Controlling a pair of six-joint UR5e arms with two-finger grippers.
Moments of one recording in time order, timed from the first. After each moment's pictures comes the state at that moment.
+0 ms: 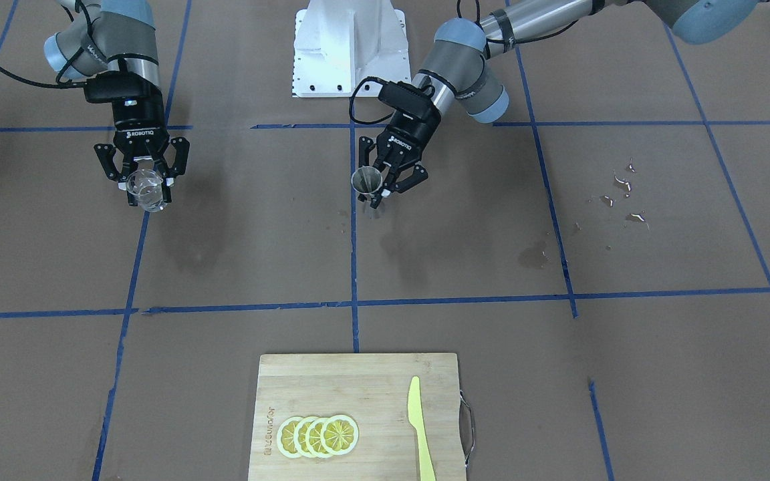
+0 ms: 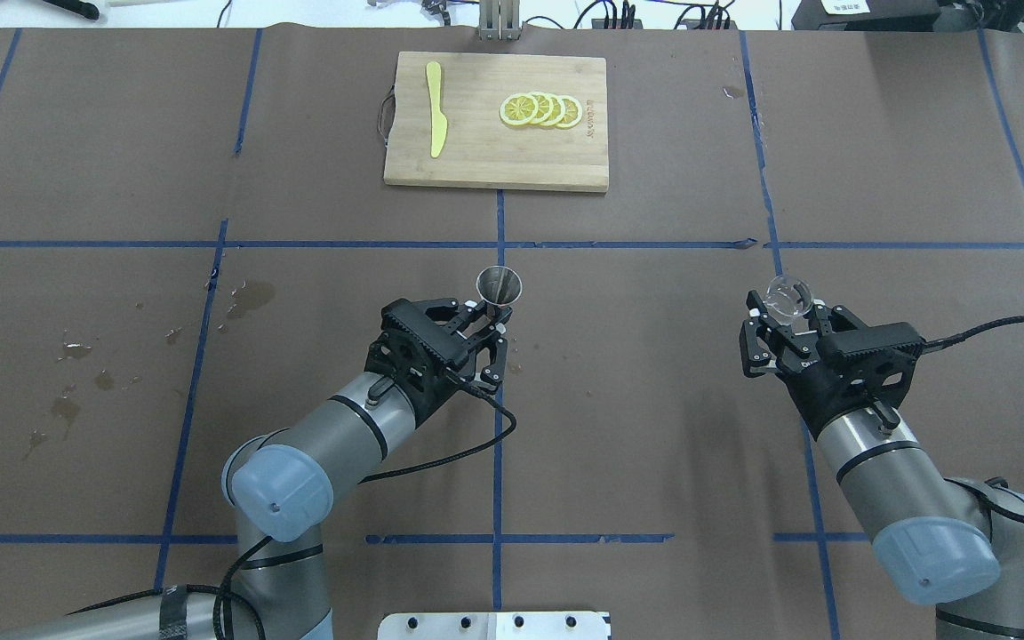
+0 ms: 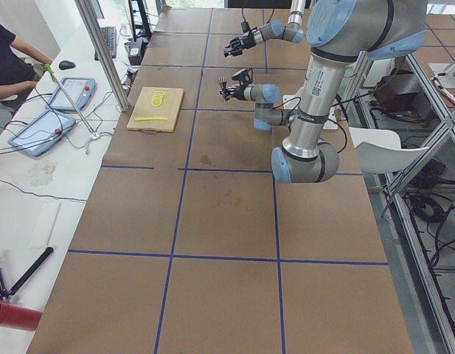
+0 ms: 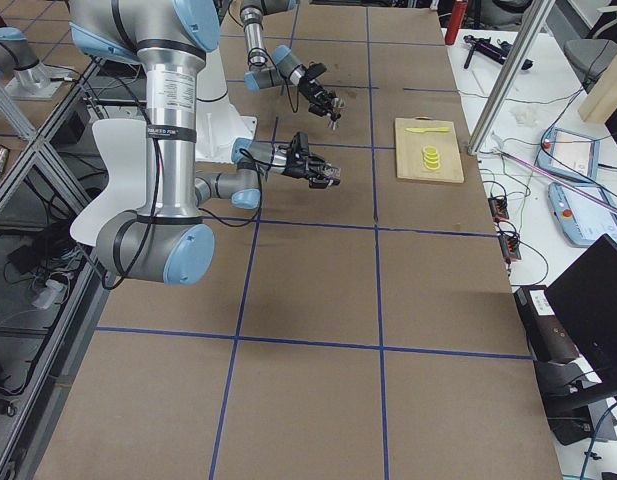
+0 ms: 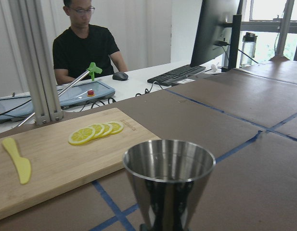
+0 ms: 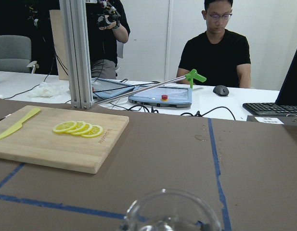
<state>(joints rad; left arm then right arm) -0.25 -2.14 -1.47 -2.84 -1.06 -0.45 0.21 -1.63 1.93 -0.64 0.61 1.04</state>
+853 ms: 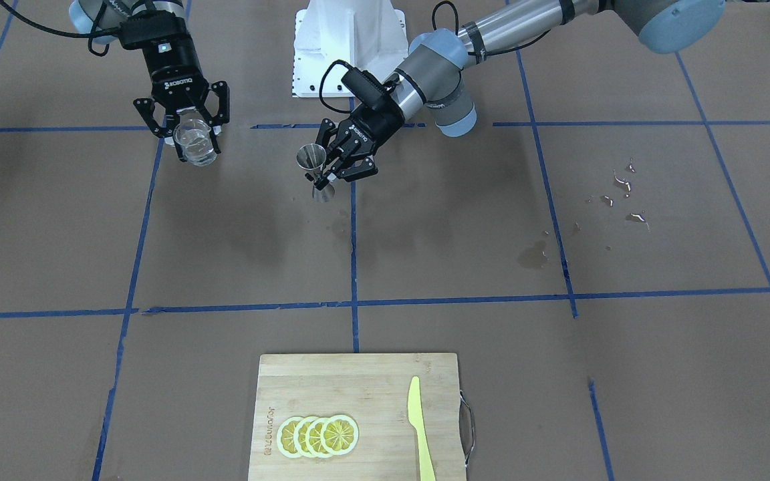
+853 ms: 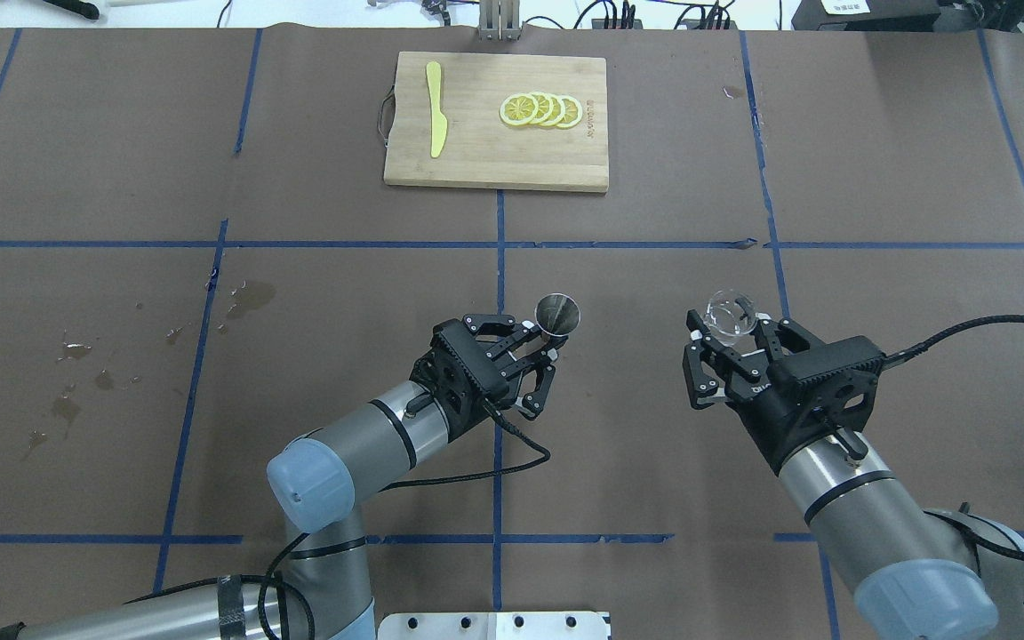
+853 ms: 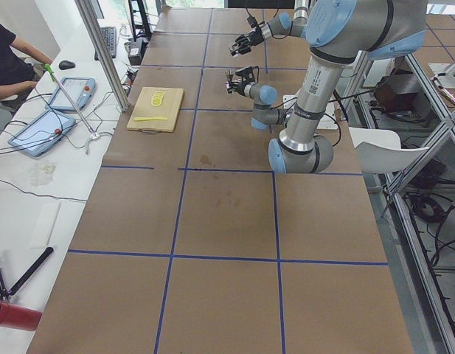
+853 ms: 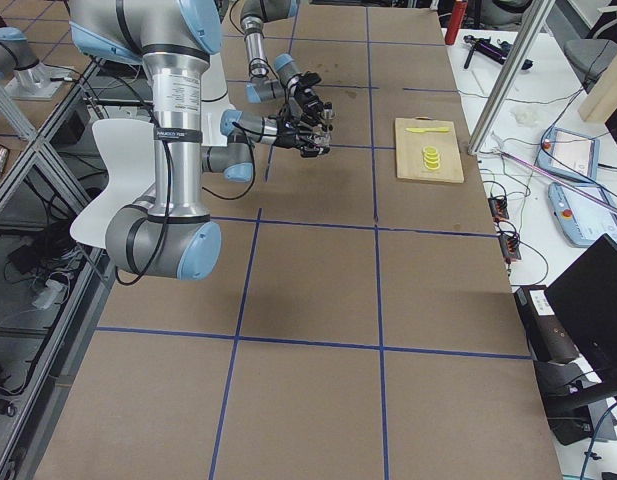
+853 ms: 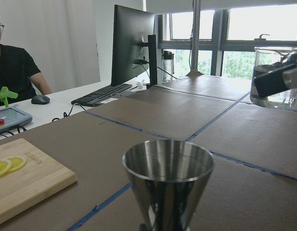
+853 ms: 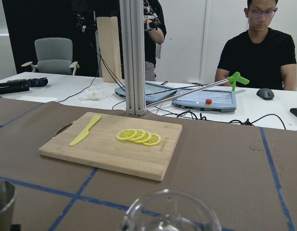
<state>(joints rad) -0.25 -2.23 -1.31 -3.06 -1.18 -0.29 0.13 -1.55 2.06 -0.76 0.62 0.94</state>
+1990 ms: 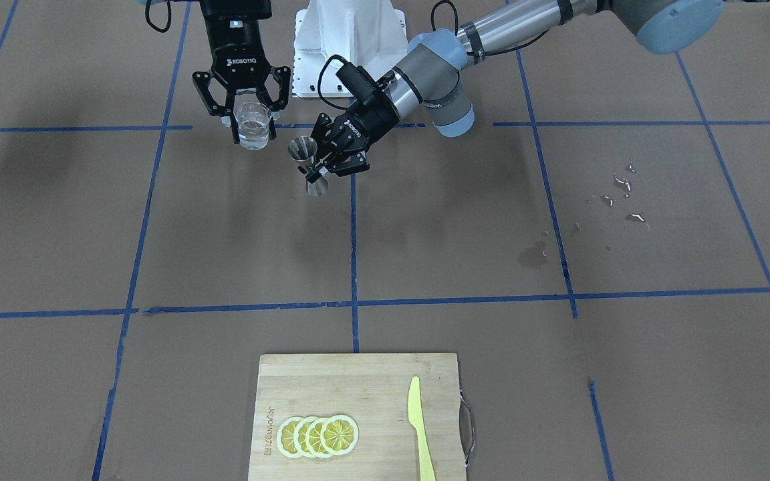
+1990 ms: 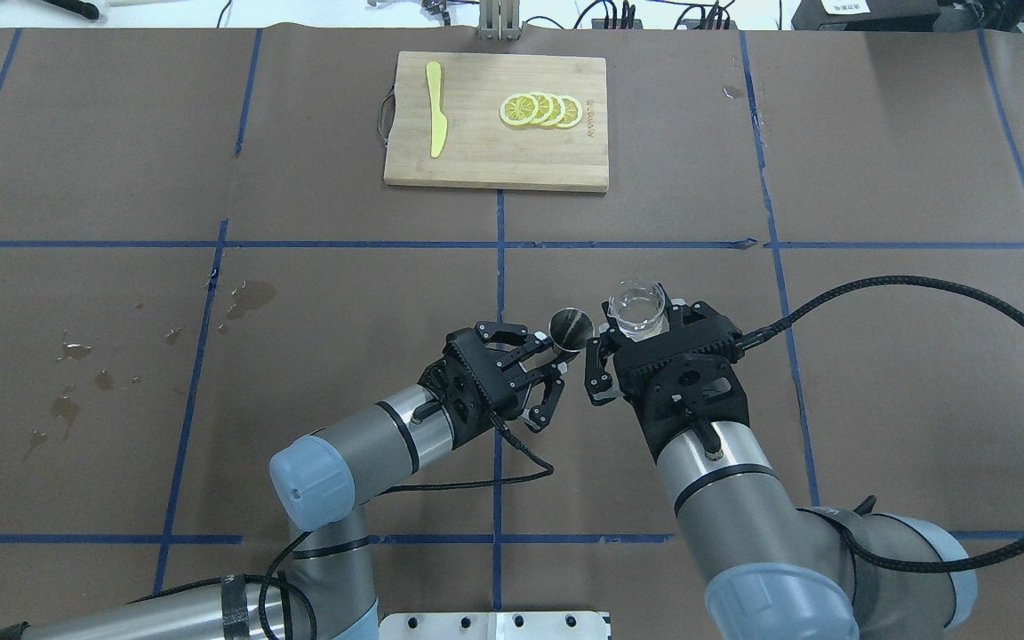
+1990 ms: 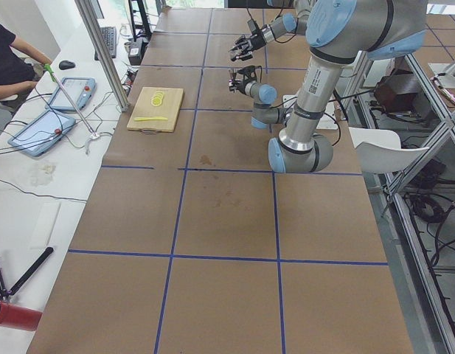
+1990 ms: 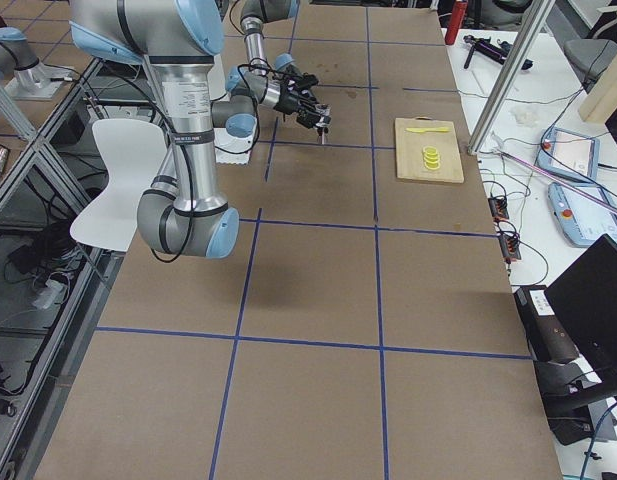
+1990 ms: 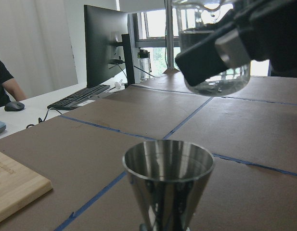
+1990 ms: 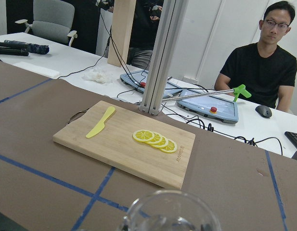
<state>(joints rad) -0.25 -2.24 -1.31 -3.07 -1.23 -0.25 0.12 -1.29 2.14 -1.30 0.62 0.91</state>
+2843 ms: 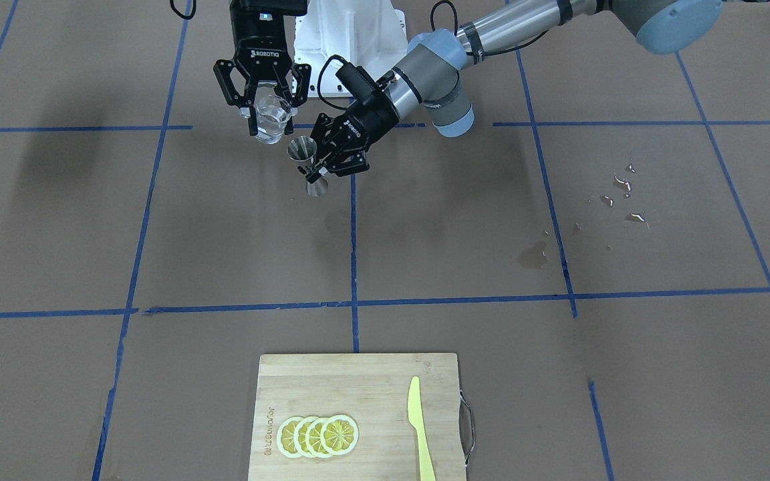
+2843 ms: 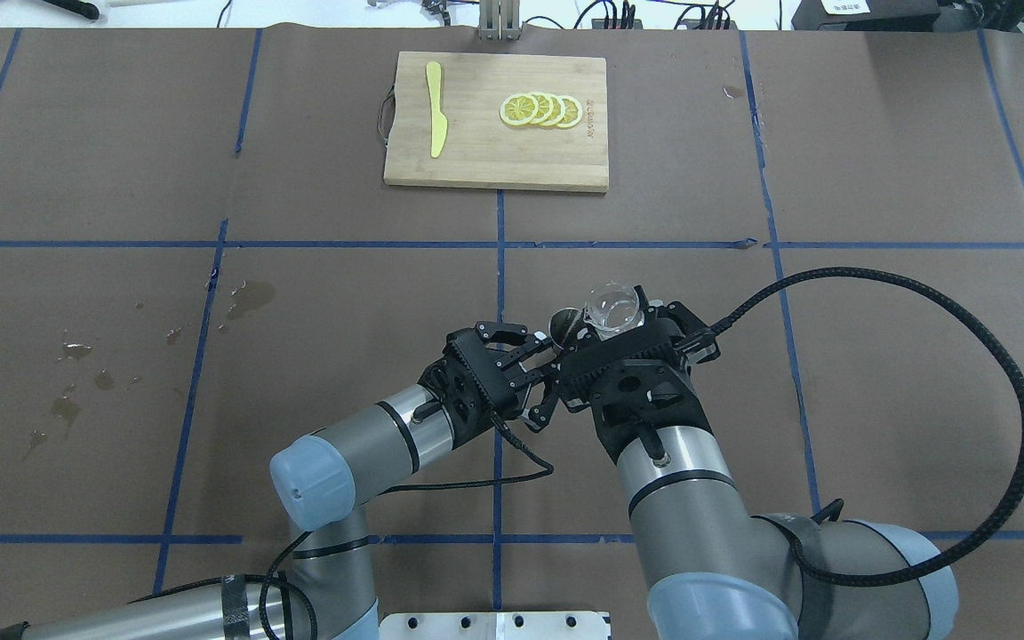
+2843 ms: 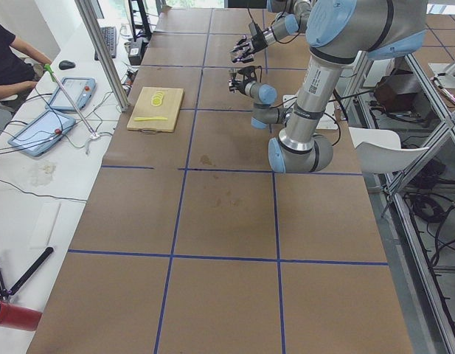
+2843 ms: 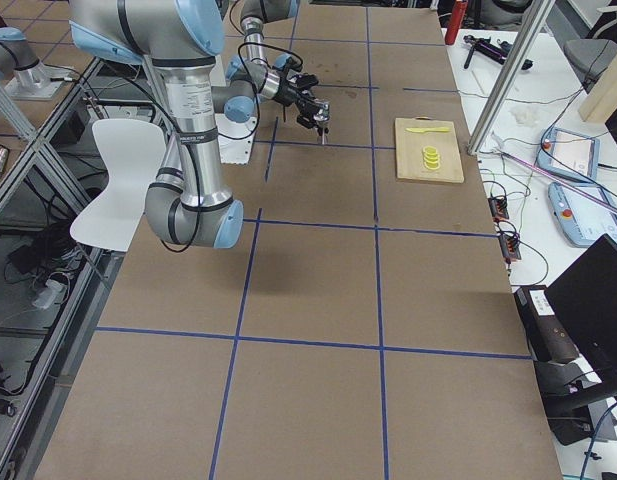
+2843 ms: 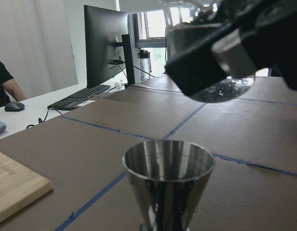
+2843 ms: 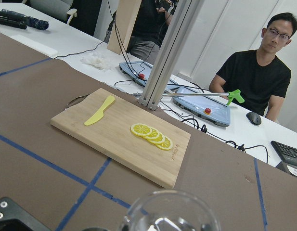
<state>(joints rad) -0.25 -2.24 -1.31 -3.07 -1.23 -0.25 0.10 -1.19 2.15 -1.55 0.60 0.89</state>
